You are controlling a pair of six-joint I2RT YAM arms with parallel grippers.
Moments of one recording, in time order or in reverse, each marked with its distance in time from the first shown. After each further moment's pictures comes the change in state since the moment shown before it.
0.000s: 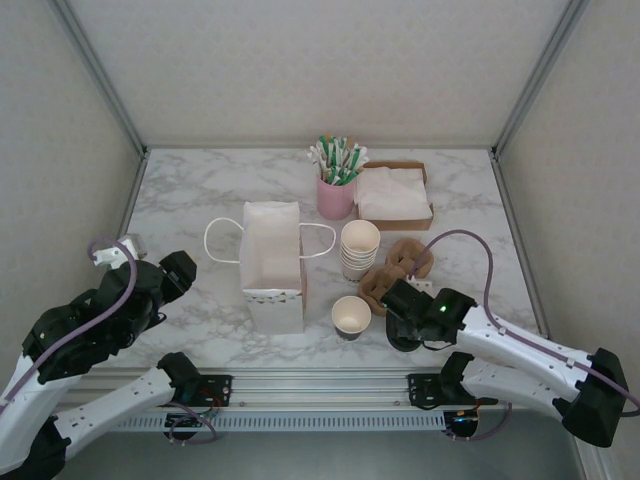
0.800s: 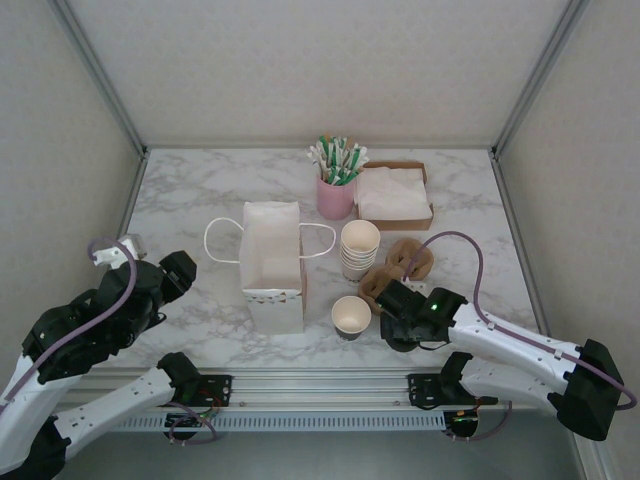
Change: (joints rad) left arm 0.000 0.000 0.000 0.000 0.000 0.000; right arm 0.000 0.064 -0.034 0.063 -0.029 -0.015
